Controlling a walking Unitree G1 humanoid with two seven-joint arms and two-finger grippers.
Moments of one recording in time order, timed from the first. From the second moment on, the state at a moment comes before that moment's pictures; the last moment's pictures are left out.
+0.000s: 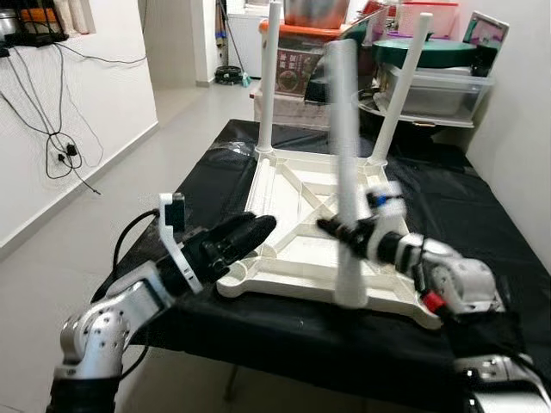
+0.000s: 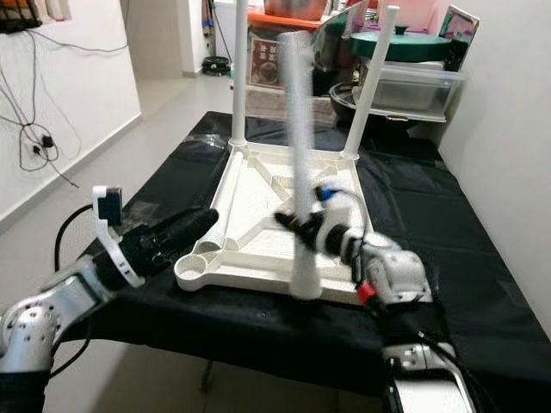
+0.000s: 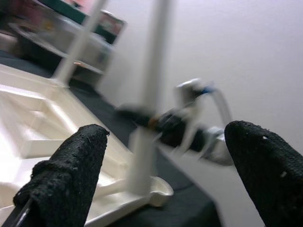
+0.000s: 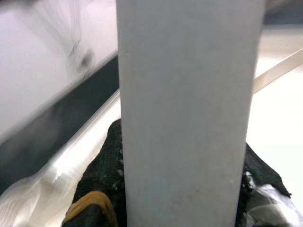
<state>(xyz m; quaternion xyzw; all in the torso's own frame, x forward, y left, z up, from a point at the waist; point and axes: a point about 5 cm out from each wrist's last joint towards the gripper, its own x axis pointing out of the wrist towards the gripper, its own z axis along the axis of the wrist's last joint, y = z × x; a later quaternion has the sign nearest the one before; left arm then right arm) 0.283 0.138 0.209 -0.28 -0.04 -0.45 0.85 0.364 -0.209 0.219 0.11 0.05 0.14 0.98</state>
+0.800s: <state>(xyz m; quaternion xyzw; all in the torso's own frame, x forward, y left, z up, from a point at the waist) 0.294 0.152 0.194 -0.16 0.00 -0.41 0.90 0.337 -0.112 0.259 0.22 -0.08 0.27 0.93</state>
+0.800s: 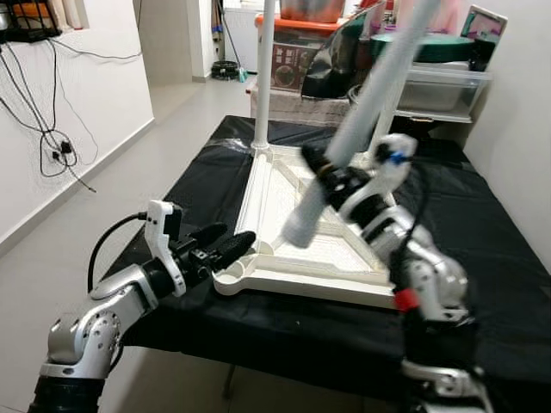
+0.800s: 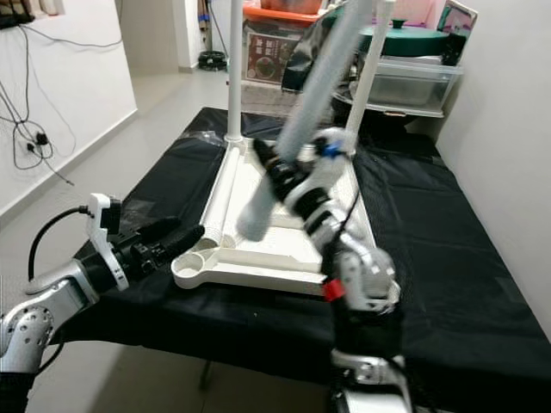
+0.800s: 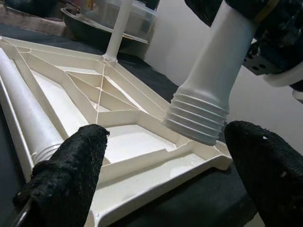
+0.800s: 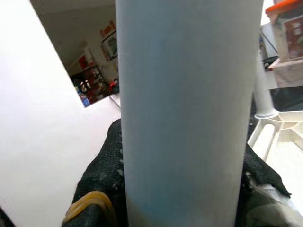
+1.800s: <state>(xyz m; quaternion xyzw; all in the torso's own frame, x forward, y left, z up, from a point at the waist) 0.291 0.129 0.170 -0.12 0.04 -0.48 0.87 0.295 -0.041 0.242 0.17 -0.06 0.40 0.90</state>
